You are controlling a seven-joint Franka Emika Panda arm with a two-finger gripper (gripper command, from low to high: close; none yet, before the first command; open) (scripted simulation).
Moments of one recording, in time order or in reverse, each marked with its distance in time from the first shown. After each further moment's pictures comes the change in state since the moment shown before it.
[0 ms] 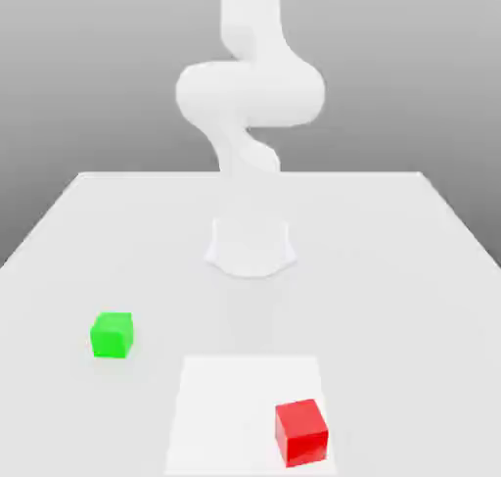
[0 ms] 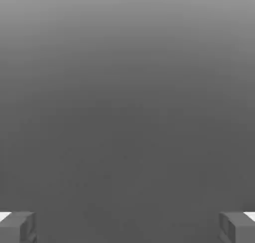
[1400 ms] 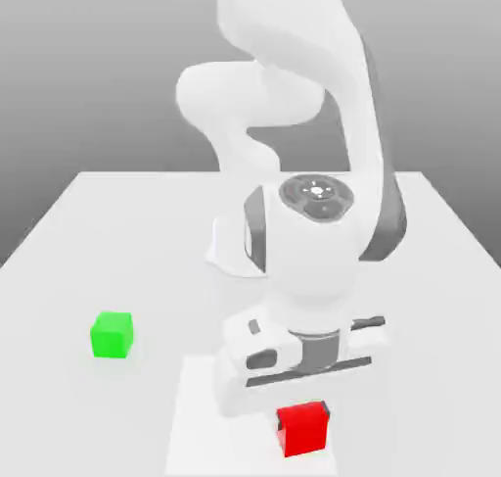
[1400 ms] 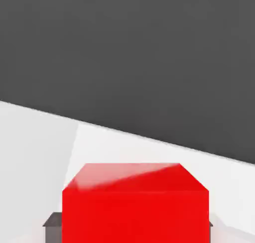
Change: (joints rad) arm 0.074 0.913 0.035 -0.194 -0.021 0.381 -0.105
